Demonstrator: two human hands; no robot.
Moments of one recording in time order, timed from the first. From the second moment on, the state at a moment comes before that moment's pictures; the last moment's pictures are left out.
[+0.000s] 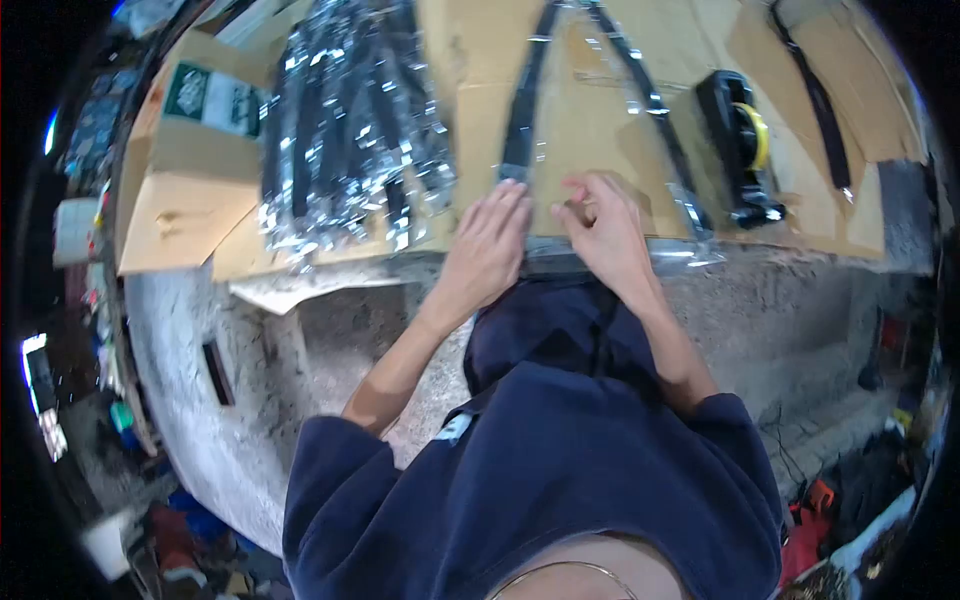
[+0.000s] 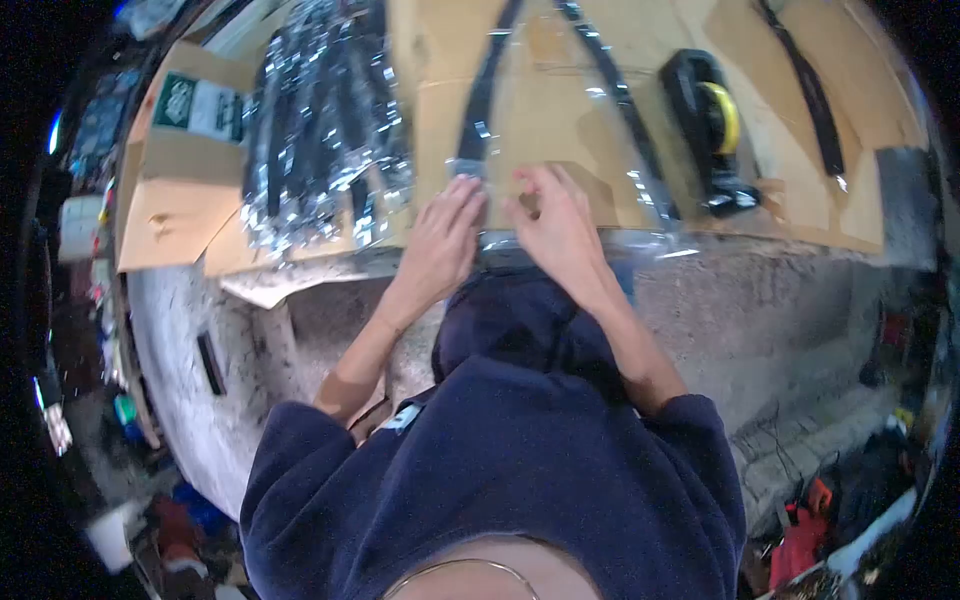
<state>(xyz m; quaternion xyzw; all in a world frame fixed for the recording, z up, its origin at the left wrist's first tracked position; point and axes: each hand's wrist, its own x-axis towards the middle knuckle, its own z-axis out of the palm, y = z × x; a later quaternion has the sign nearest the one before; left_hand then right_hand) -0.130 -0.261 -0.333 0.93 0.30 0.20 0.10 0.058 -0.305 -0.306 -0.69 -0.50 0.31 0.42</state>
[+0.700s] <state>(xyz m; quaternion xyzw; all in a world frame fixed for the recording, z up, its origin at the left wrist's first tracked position) -0.124 -0.263 -0.332 0.93 0.32 0.17 0.11 0.295 -0.354 -0.241 -0.78 -0.41 0.39 0.28</state>
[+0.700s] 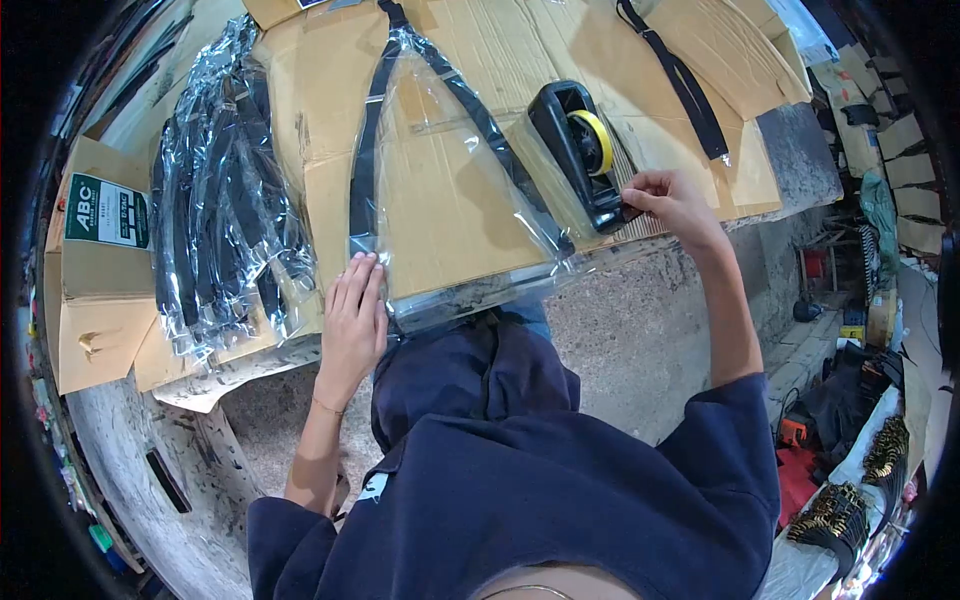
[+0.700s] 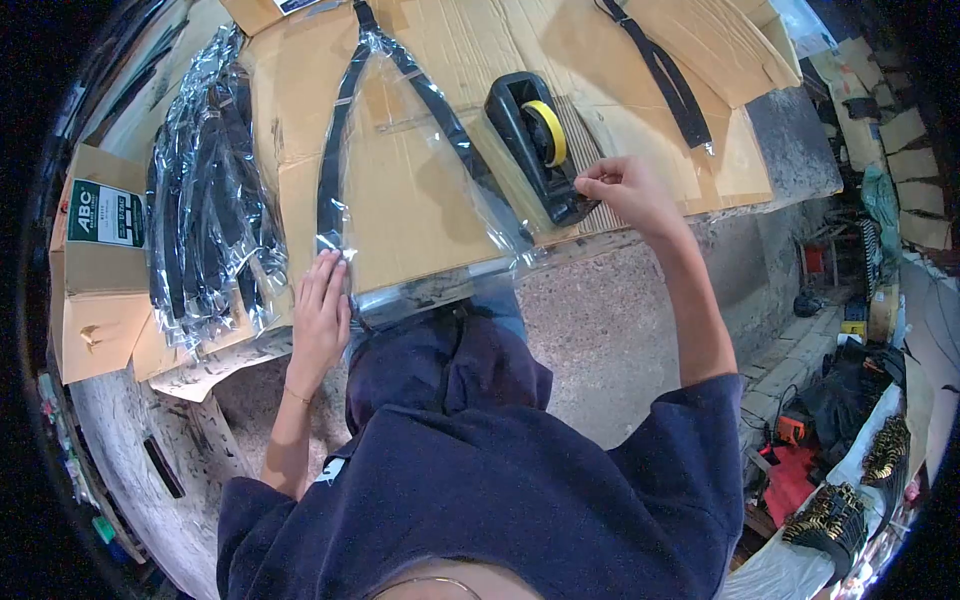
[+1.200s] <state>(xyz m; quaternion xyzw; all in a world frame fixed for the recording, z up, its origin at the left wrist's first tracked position) -0.125 -0.263 -0.334 0.93 0.31 0.17 0.11 0.274 -0.395 -0.229 -0.75 -0.34 0.38 0.42</state>
